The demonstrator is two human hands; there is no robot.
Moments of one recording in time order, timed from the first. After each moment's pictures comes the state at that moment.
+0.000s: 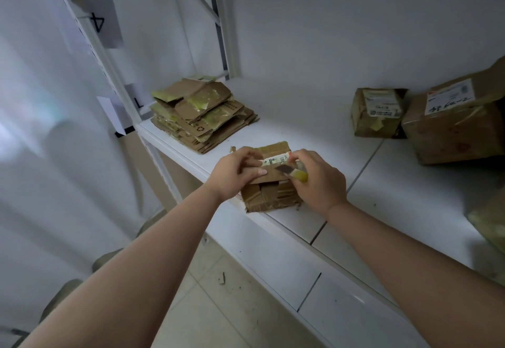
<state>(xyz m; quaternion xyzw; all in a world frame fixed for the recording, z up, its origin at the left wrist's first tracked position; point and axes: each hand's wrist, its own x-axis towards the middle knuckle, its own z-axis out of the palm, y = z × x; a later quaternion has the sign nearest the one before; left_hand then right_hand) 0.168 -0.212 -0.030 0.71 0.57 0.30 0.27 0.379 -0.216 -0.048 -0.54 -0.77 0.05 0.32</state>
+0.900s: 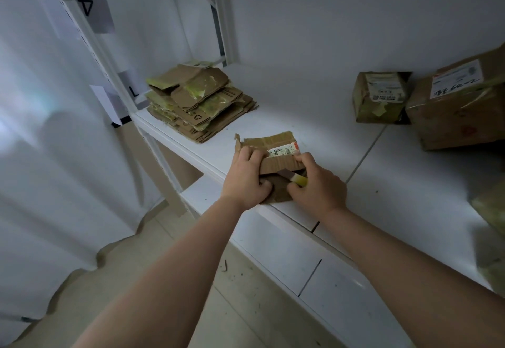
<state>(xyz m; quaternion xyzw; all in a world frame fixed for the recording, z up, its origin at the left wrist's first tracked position) 0.200 -0.224 -0.065 0.75 0.61 0.25 0.10 0.372 -0.238 -0.064 -0.63 -0.72 0.13 0.25</state>
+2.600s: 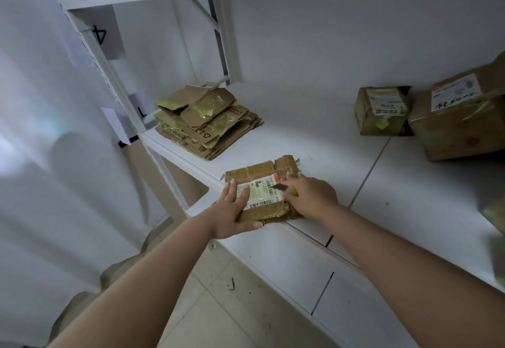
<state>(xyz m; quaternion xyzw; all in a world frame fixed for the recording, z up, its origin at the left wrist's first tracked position) 0.128 -0.242 -0.065 0.77 0.60 -0.09 0.21 0.344 -0.214 -0.057 -0.60 -0.77 0.18 0.11</state>
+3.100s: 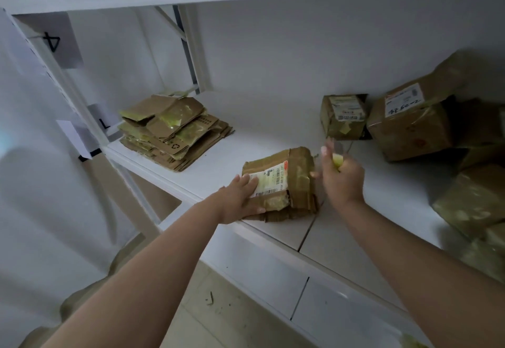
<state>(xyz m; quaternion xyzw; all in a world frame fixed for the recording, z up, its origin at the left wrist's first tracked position) 0.193 -0.203 -0.038 0.83 0.53 -0.04 0.19 0.421 -0.214 -0.037 -0.65 -0.48 0.20 0.55</state>
